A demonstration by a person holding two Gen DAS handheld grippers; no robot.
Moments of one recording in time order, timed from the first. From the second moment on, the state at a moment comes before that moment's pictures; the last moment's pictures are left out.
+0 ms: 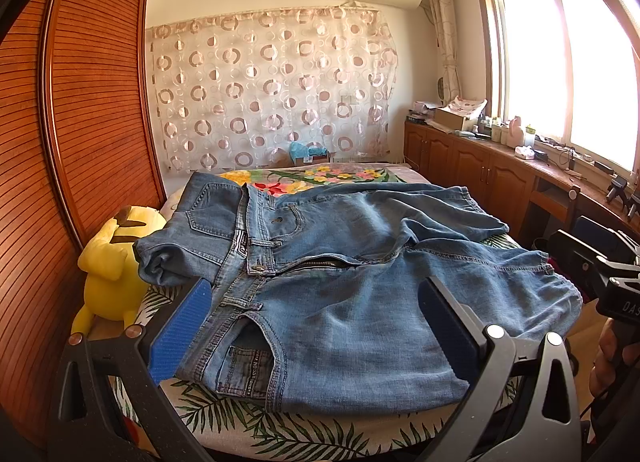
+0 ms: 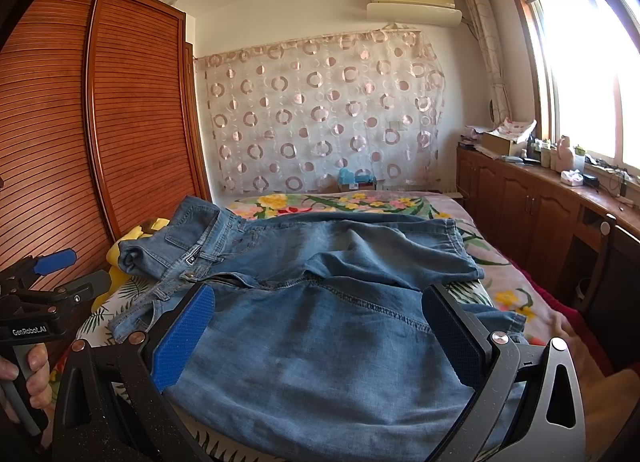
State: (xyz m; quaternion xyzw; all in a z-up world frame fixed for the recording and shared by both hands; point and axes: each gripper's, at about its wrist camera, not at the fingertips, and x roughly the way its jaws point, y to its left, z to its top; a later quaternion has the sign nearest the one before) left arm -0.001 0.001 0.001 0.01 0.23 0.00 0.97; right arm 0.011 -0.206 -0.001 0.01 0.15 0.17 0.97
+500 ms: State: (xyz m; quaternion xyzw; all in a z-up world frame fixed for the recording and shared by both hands) left arm 0.018 0.020 -0.027 0.01 0.27 0.00 0.96; right arm 0.022 -0.214 -0.012 0.00 0.17 0.18 0.97
